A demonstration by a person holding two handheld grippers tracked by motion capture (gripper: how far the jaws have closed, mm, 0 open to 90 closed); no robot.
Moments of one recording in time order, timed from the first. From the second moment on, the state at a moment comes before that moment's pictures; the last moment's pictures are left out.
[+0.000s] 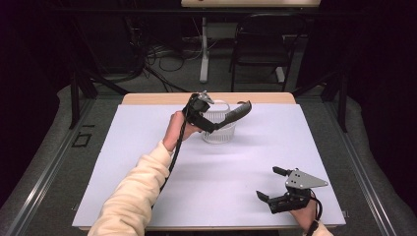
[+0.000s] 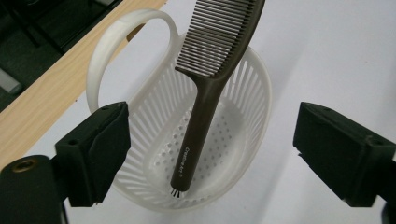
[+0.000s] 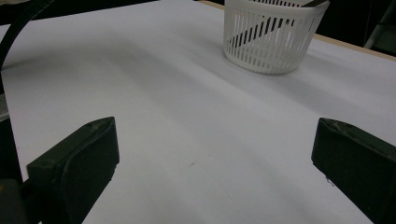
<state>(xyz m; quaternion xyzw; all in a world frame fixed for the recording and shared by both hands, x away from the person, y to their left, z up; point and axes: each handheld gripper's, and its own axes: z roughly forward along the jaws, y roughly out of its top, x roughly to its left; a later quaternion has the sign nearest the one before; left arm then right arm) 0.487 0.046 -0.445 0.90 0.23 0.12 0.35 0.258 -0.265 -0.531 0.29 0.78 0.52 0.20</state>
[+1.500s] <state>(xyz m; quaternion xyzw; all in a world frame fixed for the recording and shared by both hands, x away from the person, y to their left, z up) 0.452 0.106 -0.437 0.90 0.28 0.13 0.30 0.257 -0.264 -0.530 0.29 0.78 0.52 0.20</state>
